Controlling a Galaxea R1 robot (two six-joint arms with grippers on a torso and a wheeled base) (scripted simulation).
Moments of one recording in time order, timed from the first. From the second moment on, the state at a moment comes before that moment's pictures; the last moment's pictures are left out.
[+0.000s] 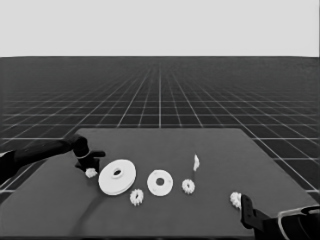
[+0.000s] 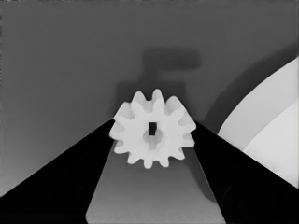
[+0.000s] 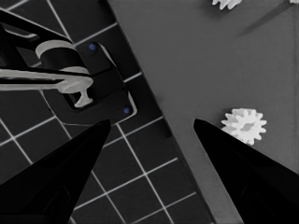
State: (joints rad) left arm 0.16 2.40 -1.91 0.16 1.27 -0.51; right arm -0.35 1.76 -0.39 -0.70 -1.18 0.32
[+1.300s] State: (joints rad) left arm 0.11 3.09 -1.96 0.26 1.45 -1.14; right arm -0.35 1.76 -0.39 -0.70 -1.18 0.32
